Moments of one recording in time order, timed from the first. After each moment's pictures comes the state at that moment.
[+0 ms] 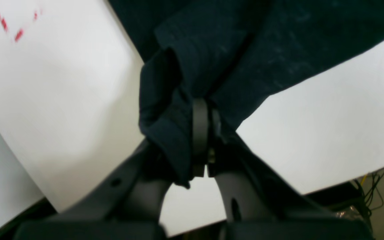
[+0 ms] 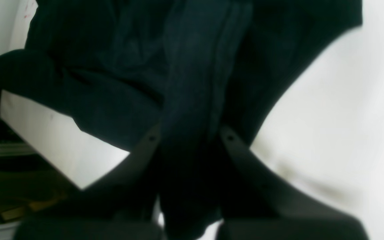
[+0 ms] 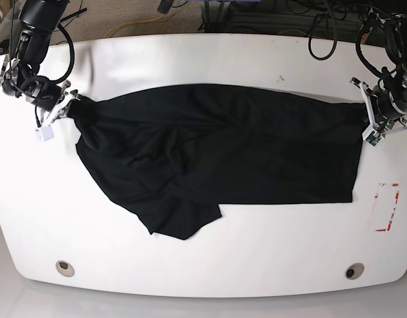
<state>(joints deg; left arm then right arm) 12.6 -30.9 -23.0 109.7 -28.8 -43.0 72.3 -7.9 24.4 30.0 78.0 67.1 40.9 -71.1</state>
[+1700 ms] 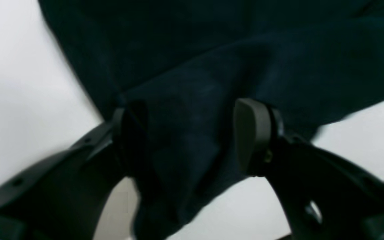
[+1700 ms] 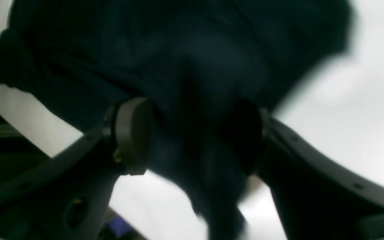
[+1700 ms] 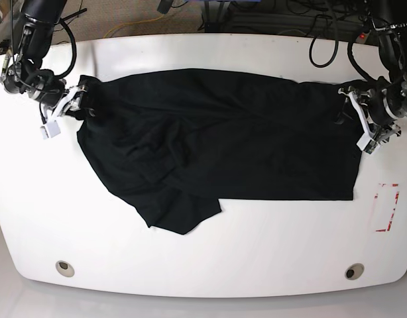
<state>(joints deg) 7.9 -27.7 -21.2 100.6 -34.8 -42.8 67.0 -9.0 23.2 28.7 84.1 63.0 40.6 -71.0</state>
